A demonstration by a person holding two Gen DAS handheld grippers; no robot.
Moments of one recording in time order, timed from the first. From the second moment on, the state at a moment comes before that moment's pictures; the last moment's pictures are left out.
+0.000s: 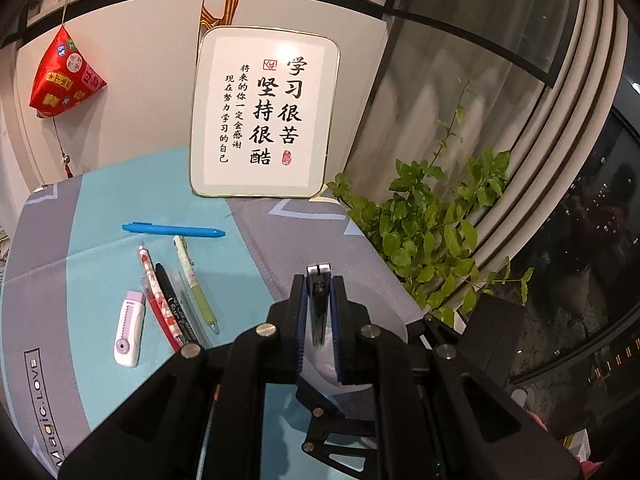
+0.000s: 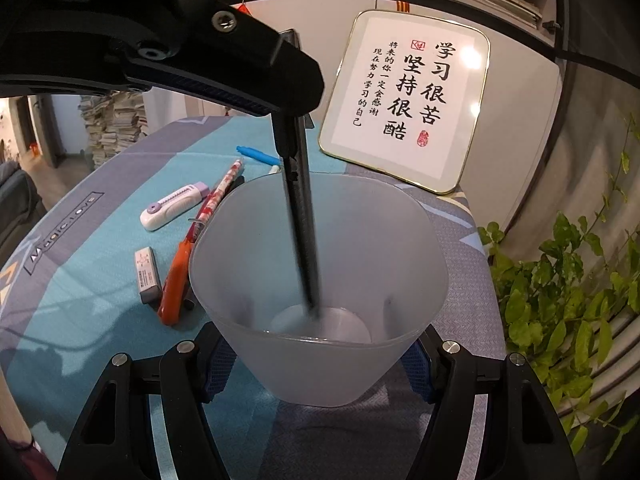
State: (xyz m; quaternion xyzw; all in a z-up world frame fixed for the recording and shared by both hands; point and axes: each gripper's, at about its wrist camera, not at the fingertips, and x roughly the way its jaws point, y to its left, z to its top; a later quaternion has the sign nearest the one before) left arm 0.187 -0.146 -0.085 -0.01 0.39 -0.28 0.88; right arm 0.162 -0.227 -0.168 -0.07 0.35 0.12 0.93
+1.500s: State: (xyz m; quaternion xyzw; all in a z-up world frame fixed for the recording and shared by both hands) left arm 0.226 -0.075 -0.189 0.02 0.47 -0.10 0.88; right arm 0.163 -0.228 -0.169 -0.06 0.35 0.12 0.93
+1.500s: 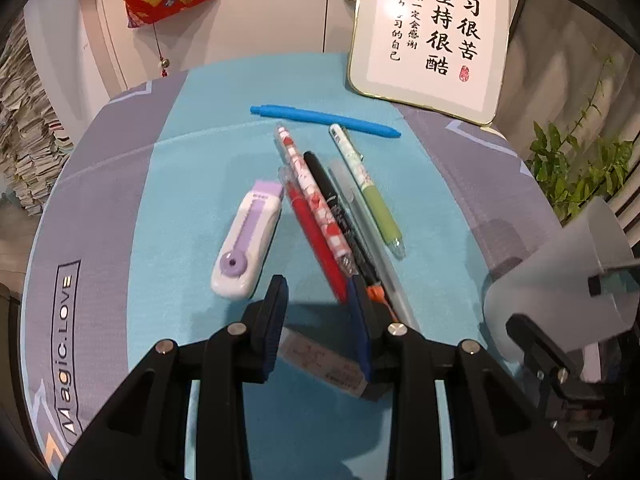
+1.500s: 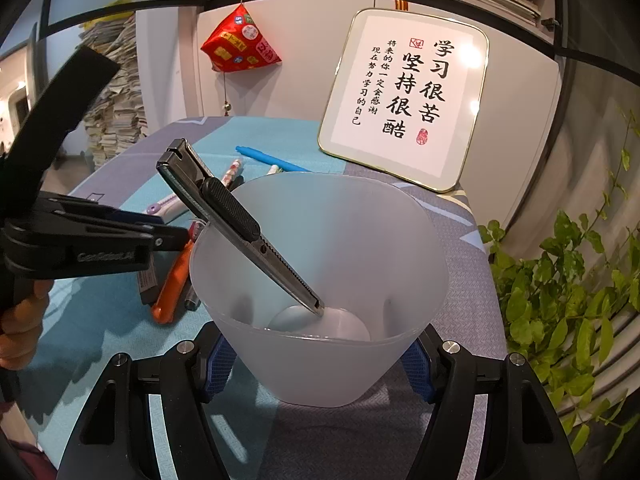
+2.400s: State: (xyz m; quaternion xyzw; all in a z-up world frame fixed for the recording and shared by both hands) left arm 0.163 -0.028 -0.177 0.00 0.48 -0.12 0.87; right arm 0.164 -0.232 -0.169 -0.06 0.35 0.10 0.93
